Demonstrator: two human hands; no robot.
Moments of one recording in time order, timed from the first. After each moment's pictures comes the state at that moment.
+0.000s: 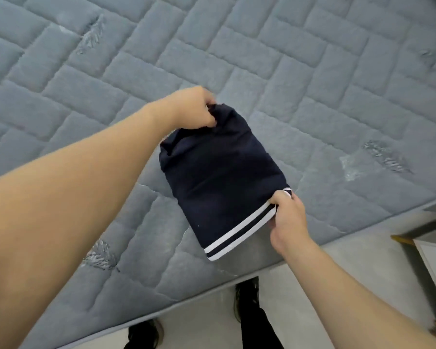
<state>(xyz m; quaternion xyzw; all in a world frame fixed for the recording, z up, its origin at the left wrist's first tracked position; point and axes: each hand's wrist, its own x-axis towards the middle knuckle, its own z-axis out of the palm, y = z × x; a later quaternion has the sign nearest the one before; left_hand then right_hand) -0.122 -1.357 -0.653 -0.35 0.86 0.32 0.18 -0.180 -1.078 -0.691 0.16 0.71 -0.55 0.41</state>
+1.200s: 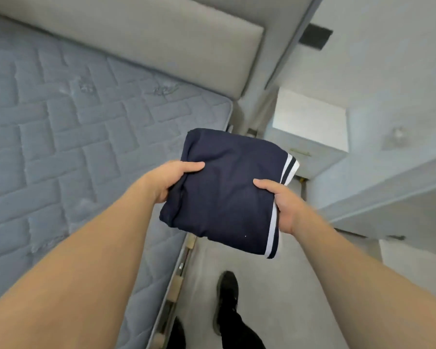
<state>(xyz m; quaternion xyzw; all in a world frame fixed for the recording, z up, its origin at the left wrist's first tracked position) -0.205 -1.052 -0.436 -0.22 0.61 0.68 0.36 -0.165 -0.786 -0.409 0.32 0.58 -0.69 0.29</state>
